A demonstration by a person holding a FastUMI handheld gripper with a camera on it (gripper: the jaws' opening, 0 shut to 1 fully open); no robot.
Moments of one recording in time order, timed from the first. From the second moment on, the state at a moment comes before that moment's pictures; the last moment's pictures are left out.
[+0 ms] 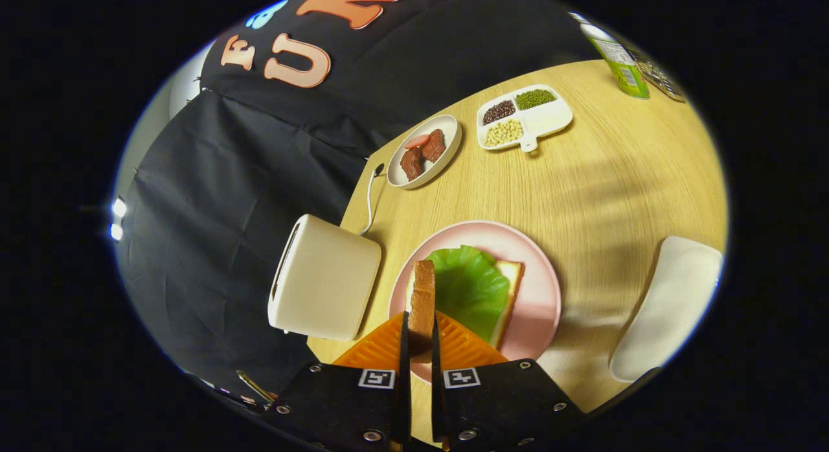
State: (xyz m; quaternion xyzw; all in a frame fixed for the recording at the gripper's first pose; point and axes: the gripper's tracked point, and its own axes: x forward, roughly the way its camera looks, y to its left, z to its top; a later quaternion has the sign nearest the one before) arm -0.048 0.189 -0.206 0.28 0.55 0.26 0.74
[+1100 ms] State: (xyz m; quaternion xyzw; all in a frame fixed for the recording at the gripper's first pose) arm 0.023 0.118 -0.087 0.10 0.21 0.17 0.96
